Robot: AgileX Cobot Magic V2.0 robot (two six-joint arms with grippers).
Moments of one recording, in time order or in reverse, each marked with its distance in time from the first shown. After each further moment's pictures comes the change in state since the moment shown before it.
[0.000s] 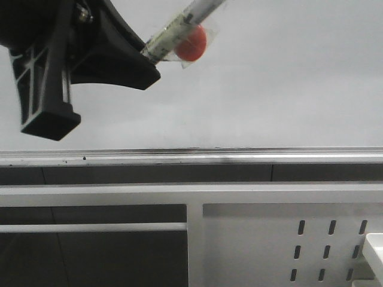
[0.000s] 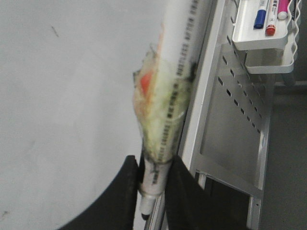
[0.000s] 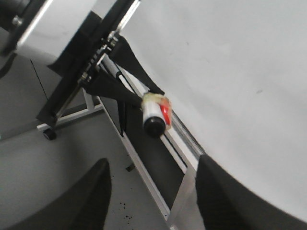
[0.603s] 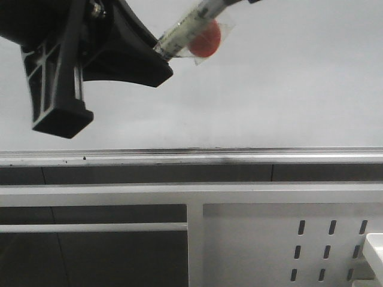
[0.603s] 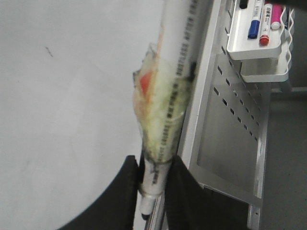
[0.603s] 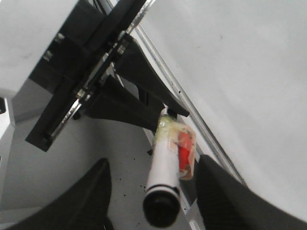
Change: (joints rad) left arm -0.026 0.007 -0.012 -0.002 -0.008 0.000; right arm 0.096 0.228 -0.094 0.005 -0.027 -0.002
